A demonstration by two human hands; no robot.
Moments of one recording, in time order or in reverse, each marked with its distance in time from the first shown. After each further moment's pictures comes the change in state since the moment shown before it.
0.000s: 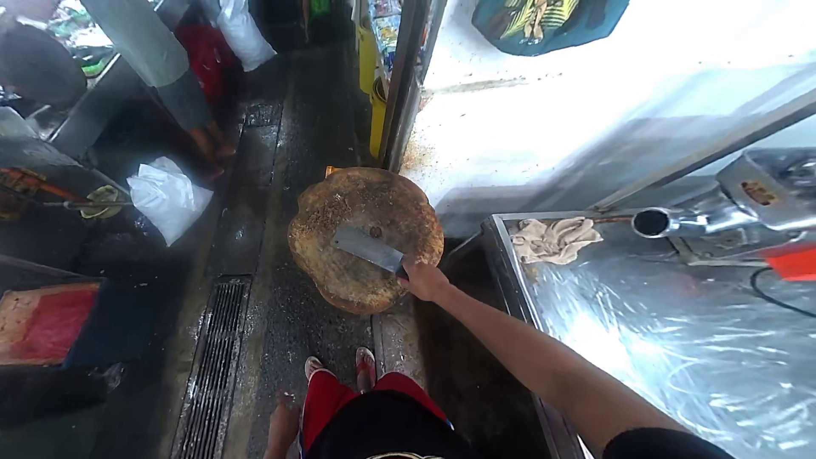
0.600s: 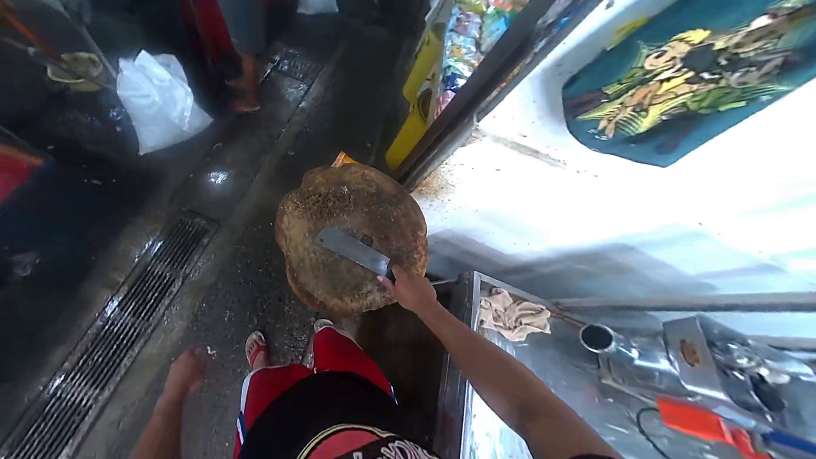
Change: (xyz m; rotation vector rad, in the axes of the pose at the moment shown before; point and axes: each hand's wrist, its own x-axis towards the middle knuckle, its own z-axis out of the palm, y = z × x) left_hand -0.007 0.027 -0.052 -0.165 0.123 -0.130; right_hand 0.026 0.020 -0.050 -0.312 0.030 -0.032
